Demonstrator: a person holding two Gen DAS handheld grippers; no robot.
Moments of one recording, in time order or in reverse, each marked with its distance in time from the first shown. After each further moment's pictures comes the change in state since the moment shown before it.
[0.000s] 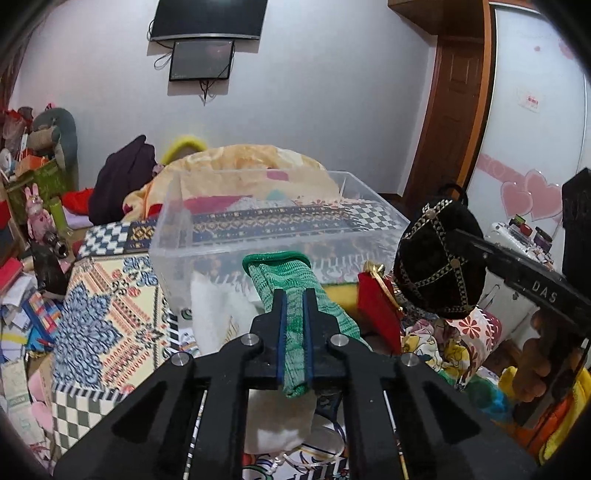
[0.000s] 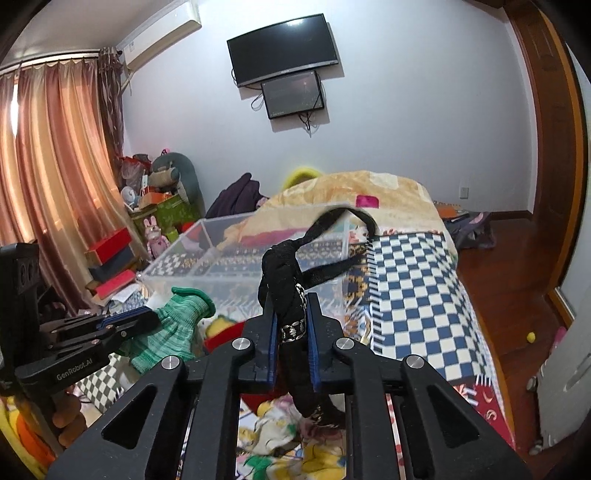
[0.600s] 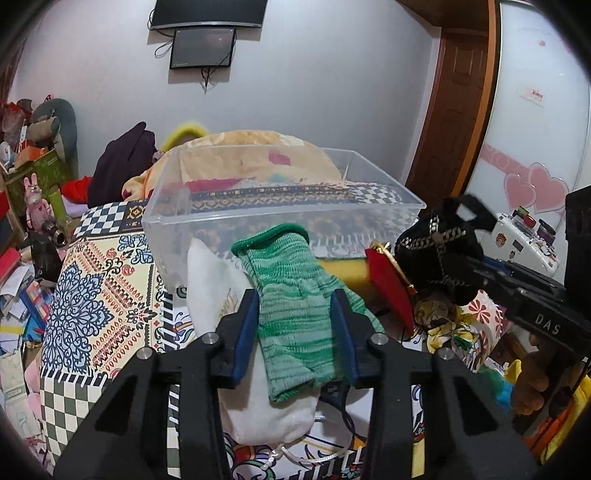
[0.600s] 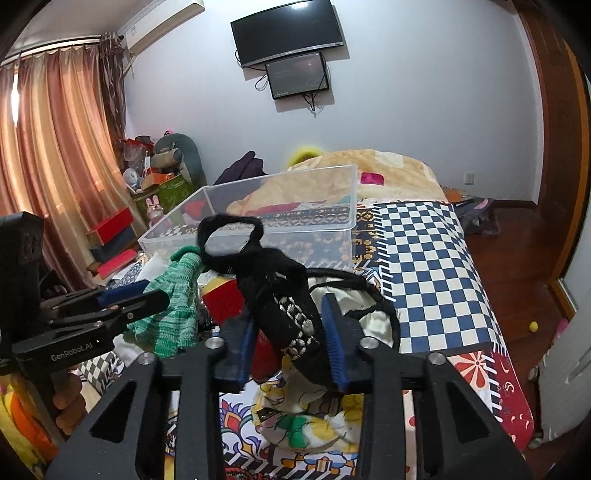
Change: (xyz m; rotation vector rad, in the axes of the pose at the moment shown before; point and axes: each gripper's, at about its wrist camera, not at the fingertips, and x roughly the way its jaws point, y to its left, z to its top) left arm 0.018 0.000 -0.020 -0.012 0.042 -0.004; right arm 0.007 0.007 -0.034 -0.010 0.068 0.006
